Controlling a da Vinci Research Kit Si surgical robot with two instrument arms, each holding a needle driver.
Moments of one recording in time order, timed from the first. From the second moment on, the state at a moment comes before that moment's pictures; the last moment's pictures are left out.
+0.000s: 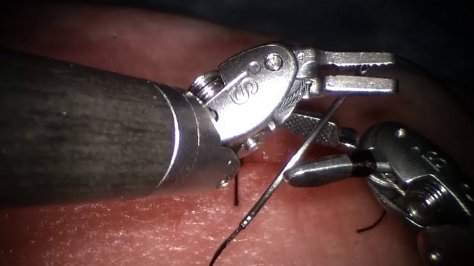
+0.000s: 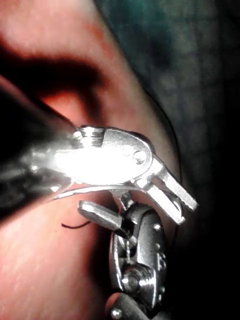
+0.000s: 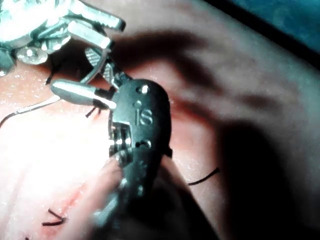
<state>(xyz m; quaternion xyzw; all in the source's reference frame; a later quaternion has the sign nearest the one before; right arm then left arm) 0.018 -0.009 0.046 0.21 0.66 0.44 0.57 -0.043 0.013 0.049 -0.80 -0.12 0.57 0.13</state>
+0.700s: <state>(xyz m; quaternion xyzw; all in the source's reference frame) 0.017 -0.009 0.046 0.27 0.62 0.42 0.60 -0.042 0.013 0.049 -0.79 -0.20 0.55 0.18</state>
